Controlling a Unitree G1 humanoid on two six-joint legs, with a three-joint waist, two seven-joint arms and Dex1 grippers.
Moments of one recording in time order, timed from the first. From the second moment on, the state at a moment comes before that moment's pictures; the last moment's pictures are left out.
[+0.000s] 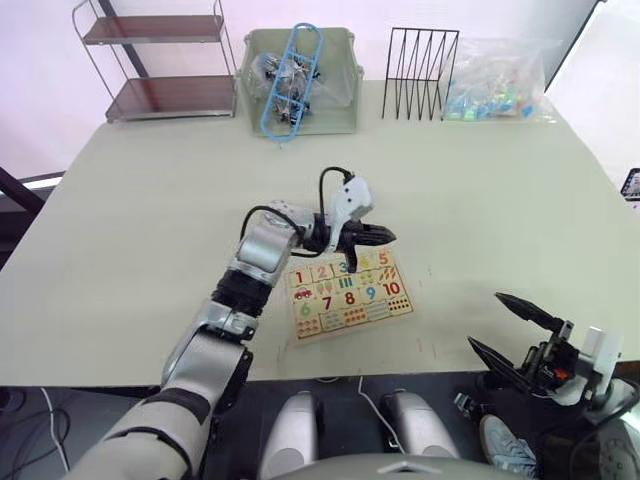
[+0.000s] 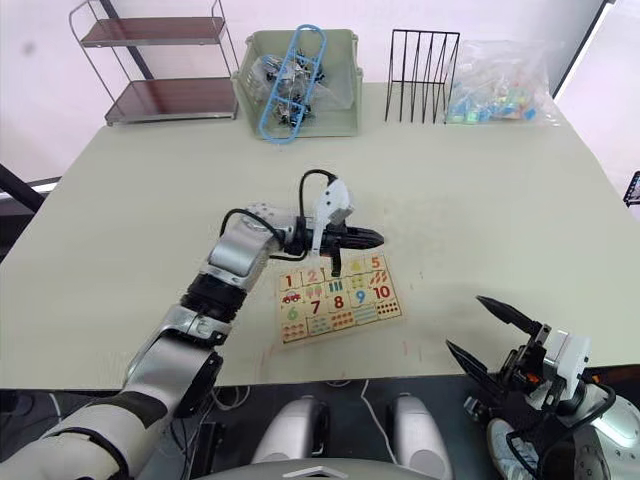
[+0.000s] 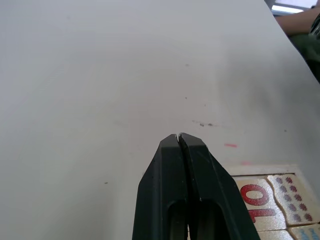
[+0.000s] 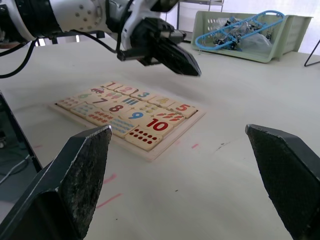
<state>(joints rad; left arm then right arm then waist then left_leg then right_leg) -0.77 0.31 -0.23 0.28 -0.16 0.45 -1.13 0.38 -0.47 -0.24 -0.19 0.61 -0.29 1.11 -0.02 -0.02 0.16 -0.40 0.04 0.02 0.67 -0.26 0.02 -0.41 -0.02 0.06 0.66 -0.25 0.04</state>
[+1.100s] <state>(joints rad) 0.09 0.51 0.42 -0.22 -0.45 0.50 -0.69 0.23 -0.57 -0.40 0.03 0.66 -0.10 1.13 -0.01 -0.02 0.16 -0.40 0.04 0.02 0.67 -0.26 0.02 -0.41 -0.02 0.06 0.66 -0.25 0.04</state>
